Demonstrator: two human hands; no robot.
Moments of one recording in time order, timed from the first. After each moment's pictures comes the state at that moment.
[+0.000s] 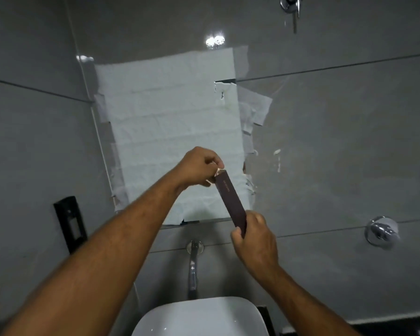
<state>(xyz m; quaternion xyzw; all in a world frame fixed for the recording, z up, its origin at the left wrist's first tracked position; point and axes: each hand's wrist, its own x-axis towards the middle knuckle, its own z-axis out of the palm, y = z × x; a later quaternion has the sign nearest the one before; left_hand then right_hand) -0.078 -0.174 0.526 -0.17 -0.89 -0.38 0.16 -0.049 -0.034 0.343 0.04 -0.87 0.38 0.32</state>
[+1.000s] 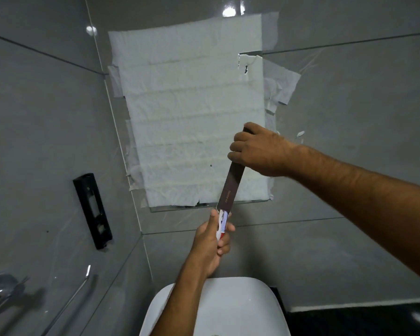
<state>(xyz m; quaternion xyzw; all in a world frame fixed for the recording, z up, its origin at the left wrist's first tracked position) -0.057 -0.215 0.313 -0.07 -0.54 -0.84 -0.01 -0.096 -0.039 0.508 0.38 -0.76 -0.36 0.39</state>
